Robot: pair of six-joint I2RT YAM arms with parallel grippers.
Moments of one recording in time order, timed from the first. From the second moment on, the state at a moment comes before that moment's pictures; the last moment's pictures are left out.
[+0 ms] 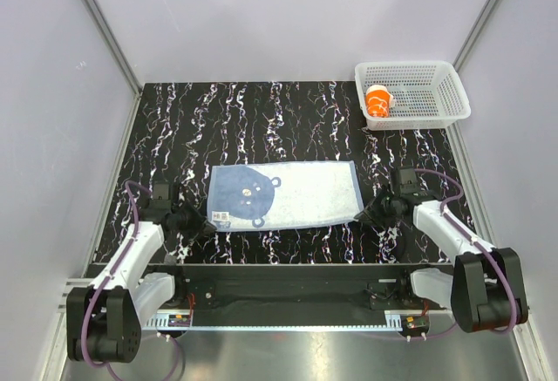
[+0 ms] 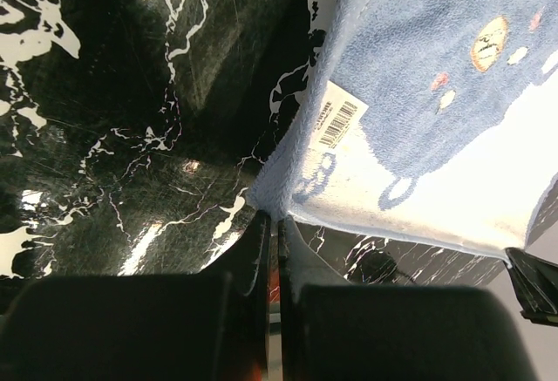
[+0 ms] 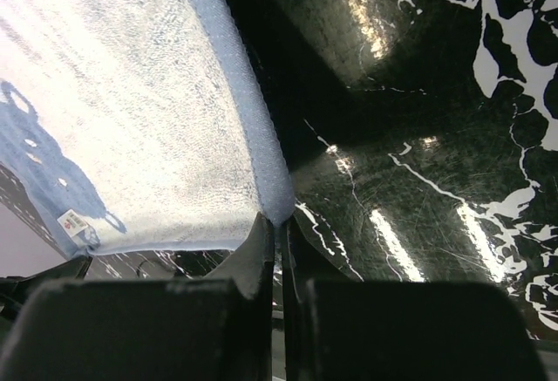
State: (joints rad) left arm -0.03 0.95 0.43 -0.61 0.29 -0.85; right arm 0.15 1.17 0.54 -0.49 -0.27 0.90
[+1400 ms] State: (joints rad) left arm -0.03 1.28 0.93 -0.70 0.26 -0.76; right arm 0.15 1.39 0.94 -0.62 -0.22 0.80
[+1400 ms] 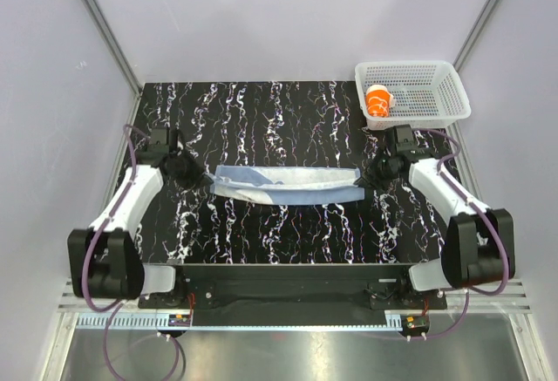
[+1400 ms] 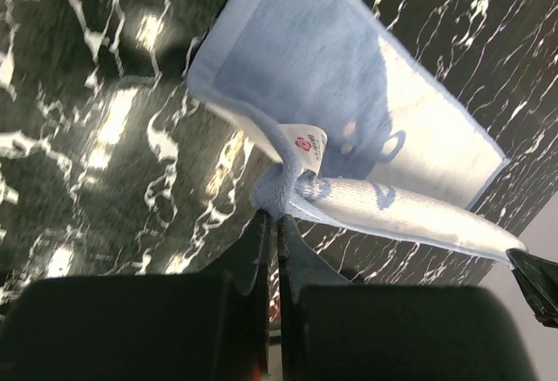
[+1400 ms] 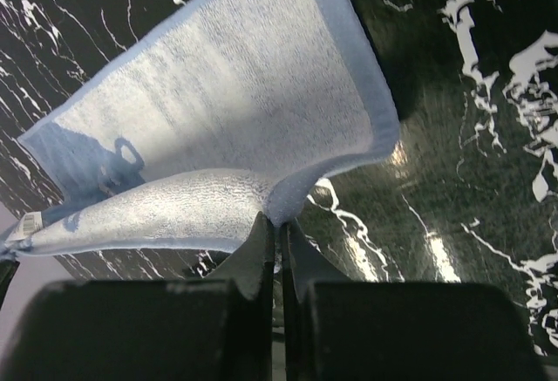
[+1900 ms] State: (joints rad) left arm -0.03 1.58 1.13 -0.65 0.27 -0.73; right arm 0.15 1.62 1.07 -0.59 -0.19 0.75
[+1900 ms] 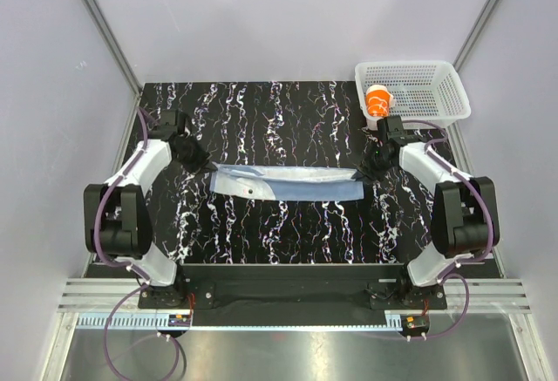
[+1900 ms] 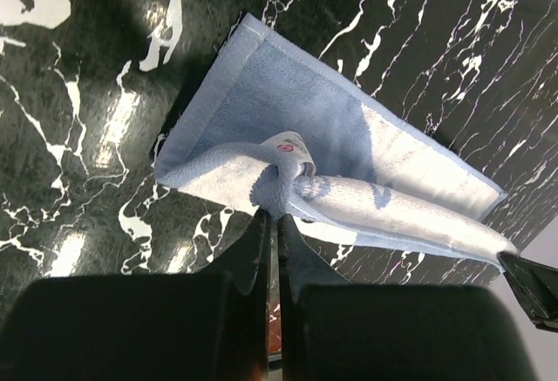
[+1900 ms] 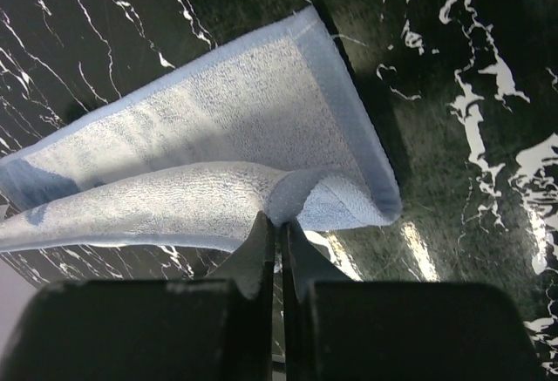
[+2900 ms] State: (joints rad) left arm -0.03 1.83 1.27 -0.63 0.27 -0.70; right arm 0.10 1.83 1.24 -0.54 -0.20 0.71
